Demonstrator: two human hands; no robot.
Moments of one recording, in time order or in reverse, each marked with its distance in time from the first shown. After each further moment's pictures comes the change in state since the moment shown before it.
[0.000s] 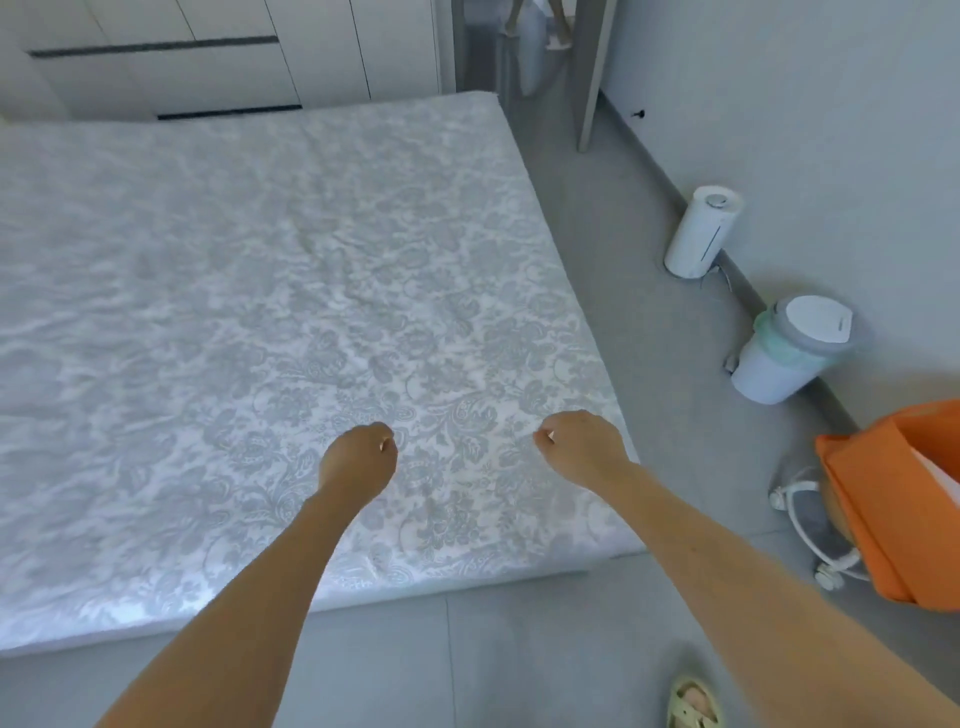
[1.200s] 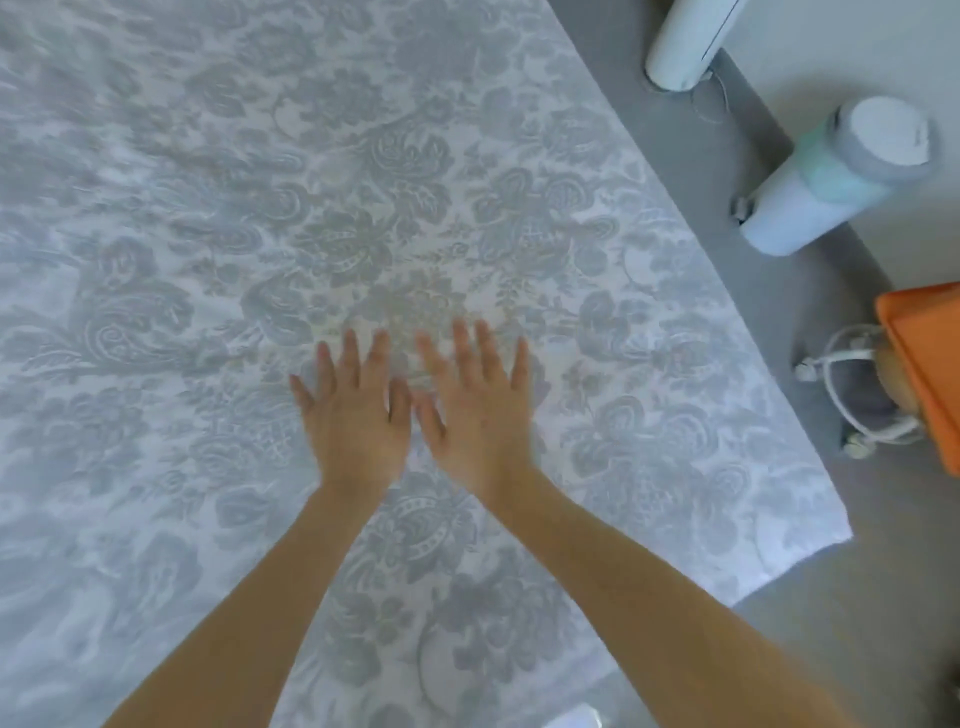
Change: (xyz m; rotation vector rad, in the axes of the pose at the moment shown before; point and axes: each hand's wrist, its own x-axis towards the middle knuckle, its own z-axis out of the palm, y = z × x) left_hand 0.282 -0.099 0.228 0.110 0.053 0.264; right_hand 0.245 -0.071 0.287 -0.131 0.218 0.102
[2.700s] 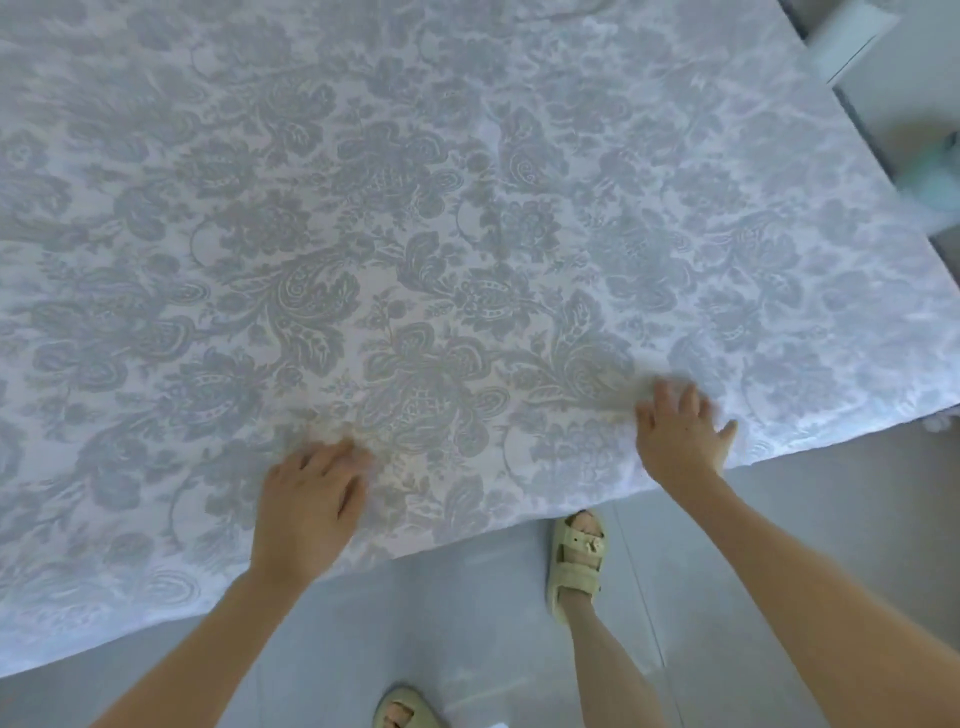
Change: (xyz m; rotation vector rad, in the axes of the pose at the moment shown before) left_hand -0.325 -0.458 -0.123 0.023 -0.157 0.103; right_hand -0.213 -0.261 0.013 -0.162 -0.392 0.556
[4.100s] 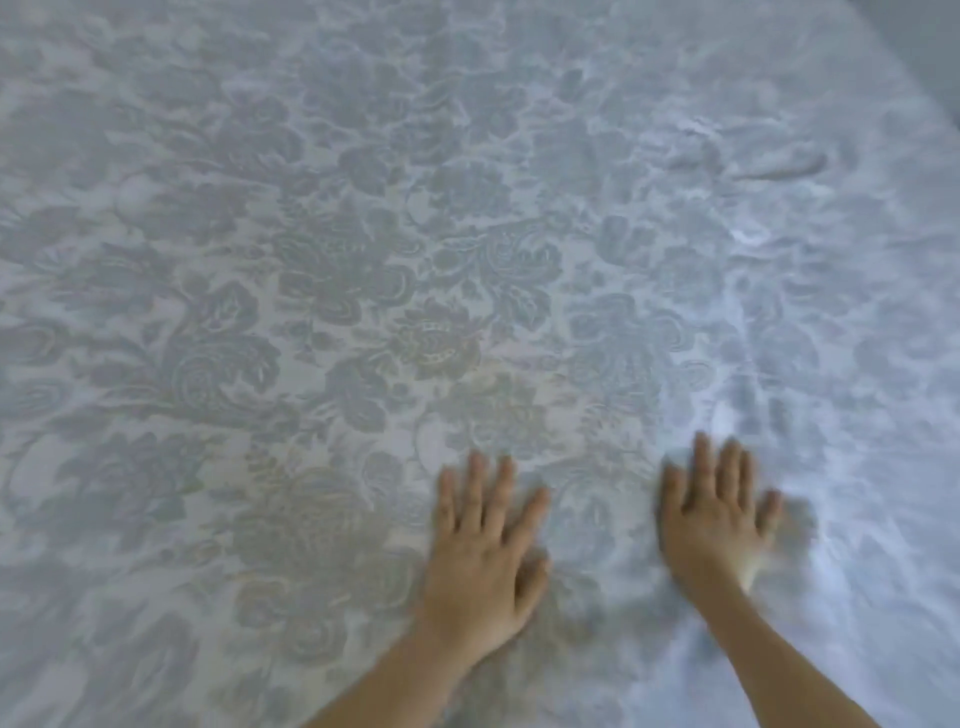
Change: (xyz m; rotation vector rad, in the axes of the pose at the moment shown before) left_hand 0.181 -0.145 -0.018 0.068 0.161 0.238; right_hand 0.072 -0.306 -0.005 0.098 0.247 0.017
